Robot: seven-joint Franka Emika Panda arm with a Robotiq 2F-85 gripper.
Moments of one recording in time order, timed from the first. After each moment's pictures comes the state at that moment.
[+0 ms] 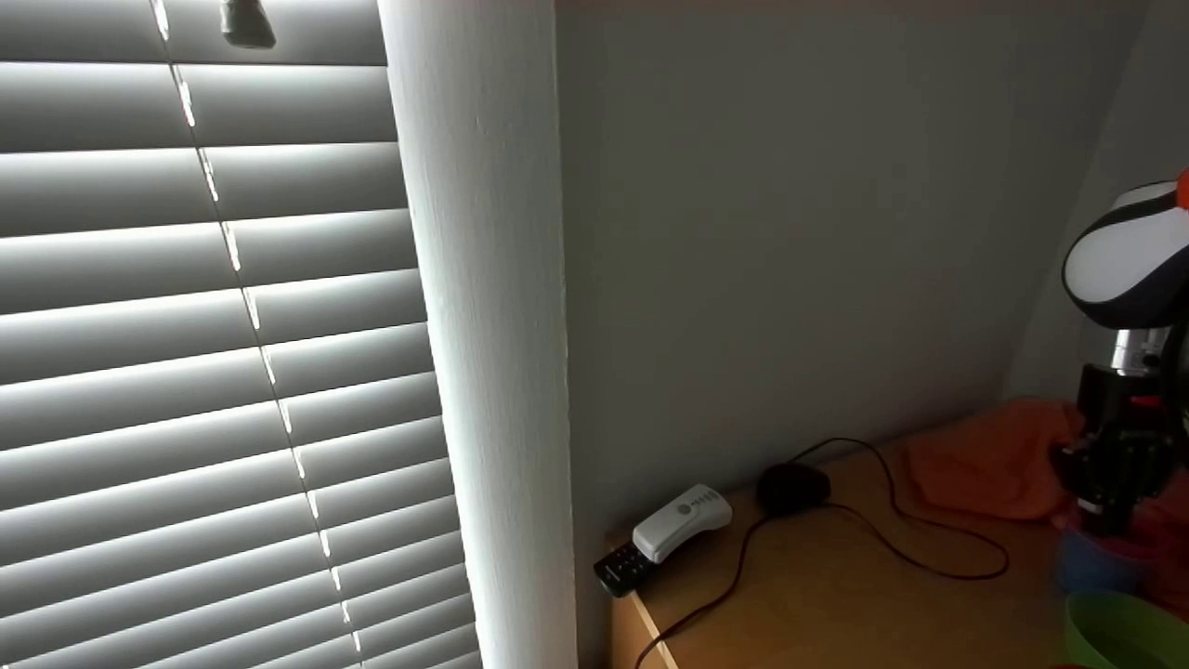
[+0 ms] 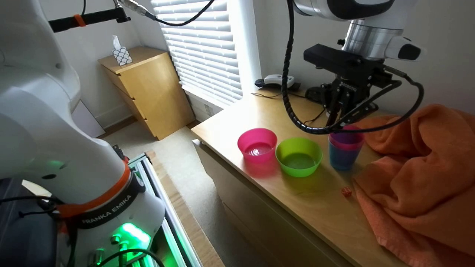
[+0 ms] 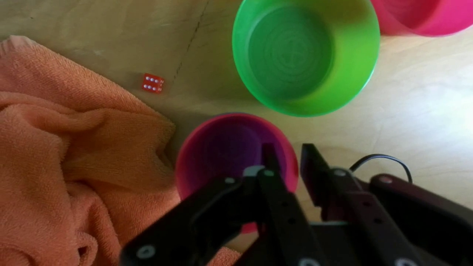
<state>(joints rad) -0.22 0.31 -0.16 -2.06 0.06 2.14 -0.26</state>
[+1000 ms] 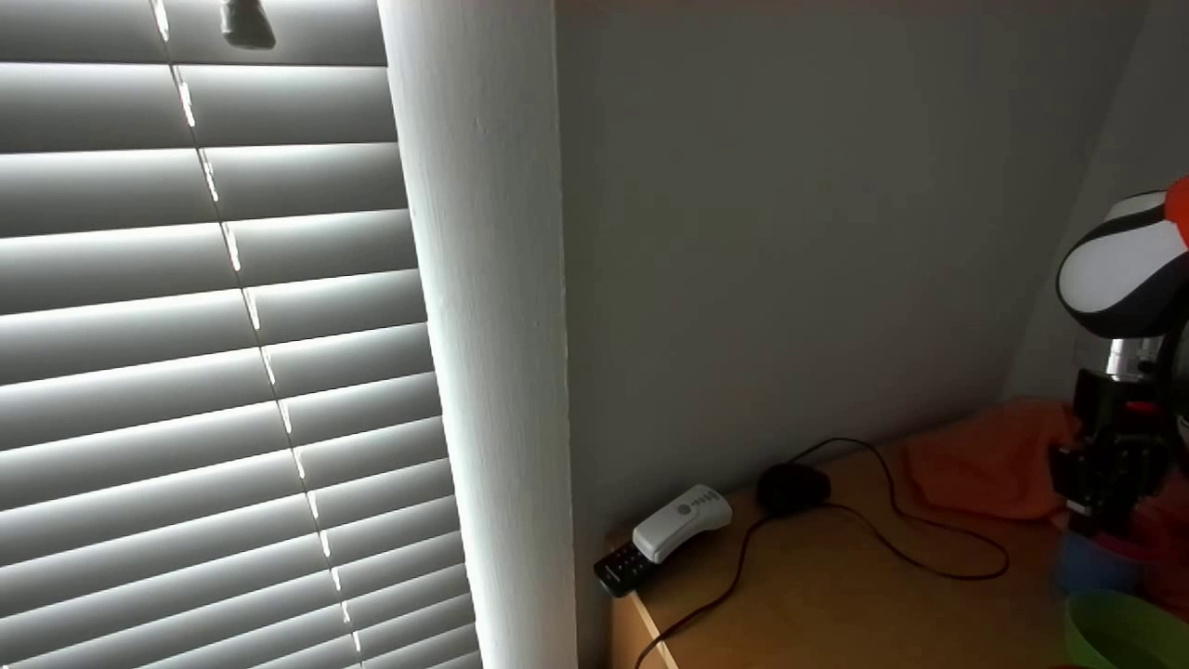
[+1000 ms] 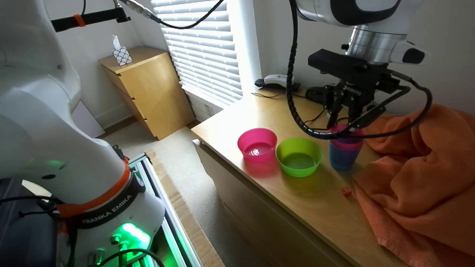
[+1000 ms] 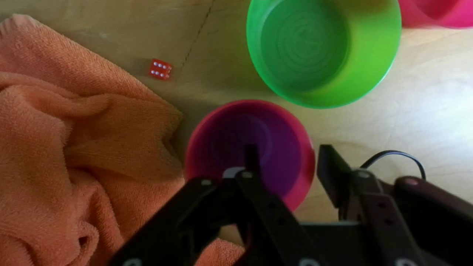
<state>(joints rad) -0.23 0.34 -0.16 -2.04 0.06 2.16 -0.30</state>
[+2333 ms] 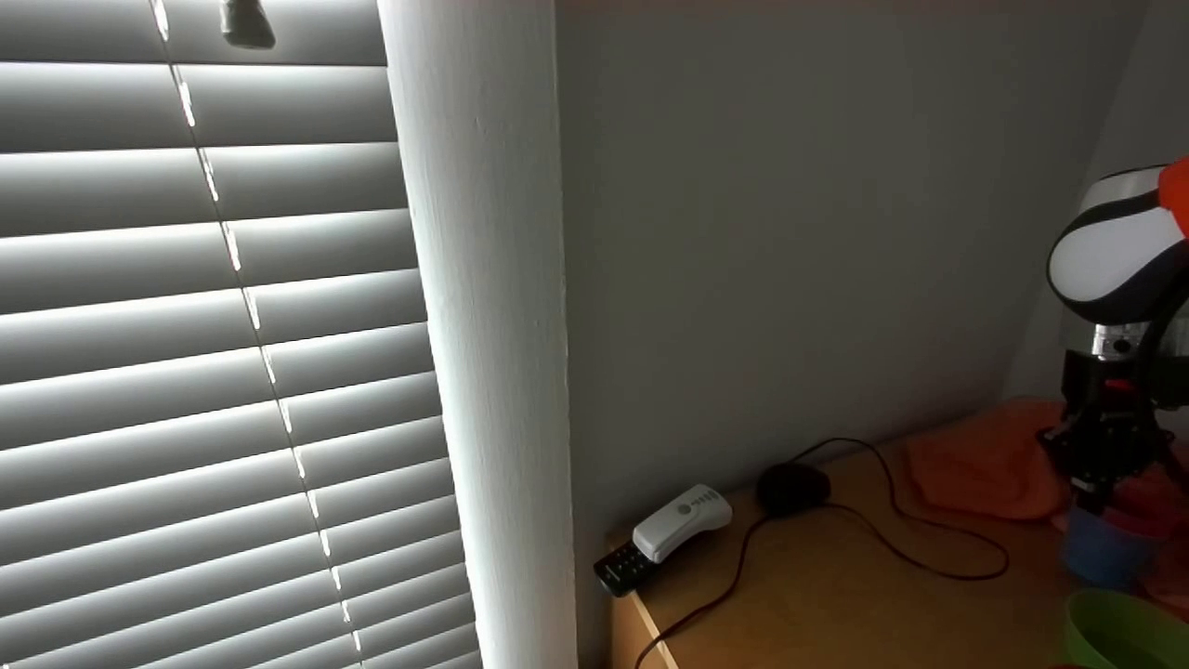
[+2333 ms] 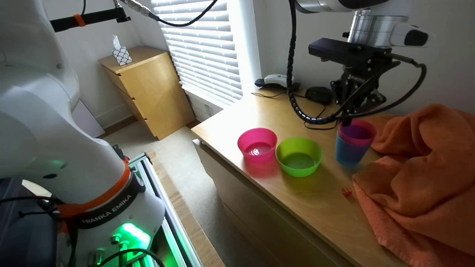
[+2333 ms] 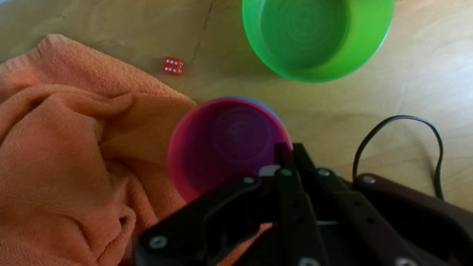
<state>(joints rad) -0.21 0.33 -0.16 -2.01 -0.03 2.14 -0.09</state>
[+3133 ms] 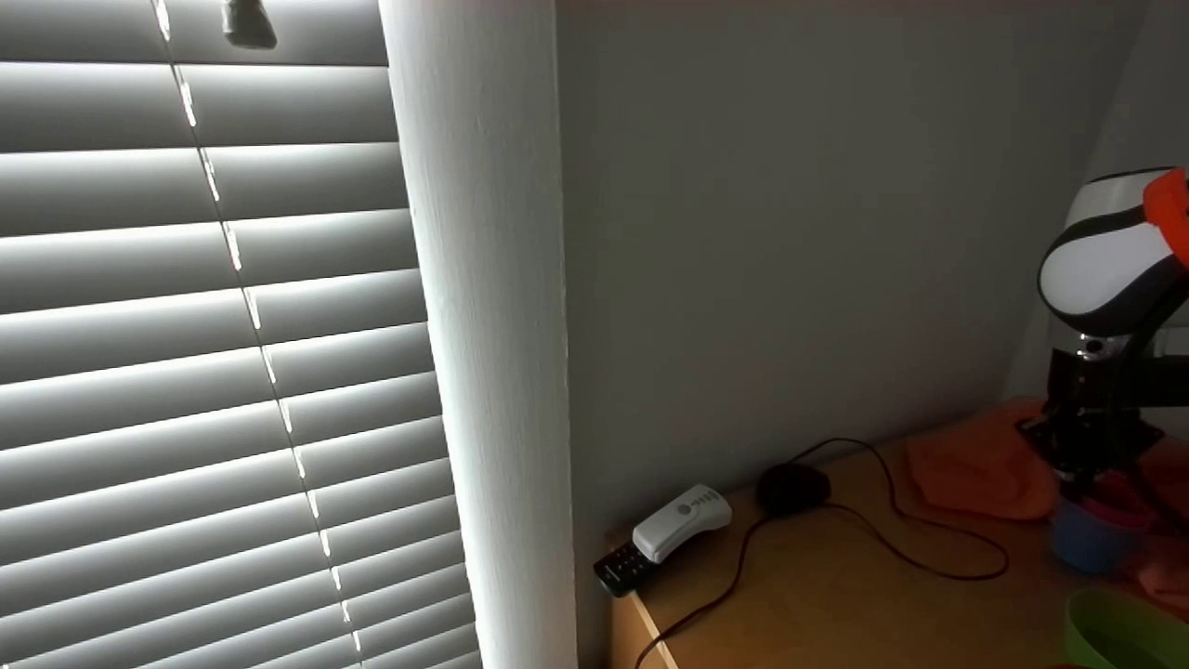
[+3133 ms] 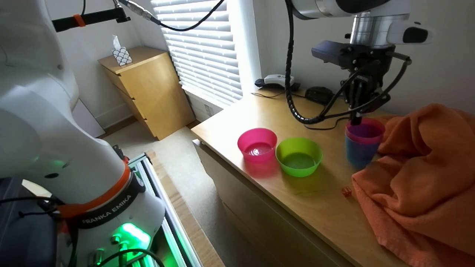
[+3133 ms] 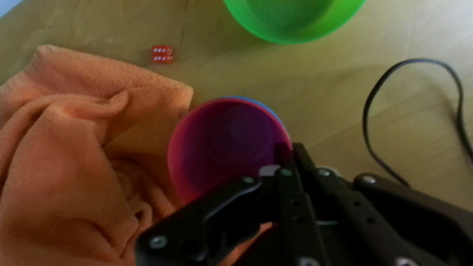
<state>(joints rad) -0.18 0.35 -0.18 -2.00 -0.04 2.22 0.12</state>
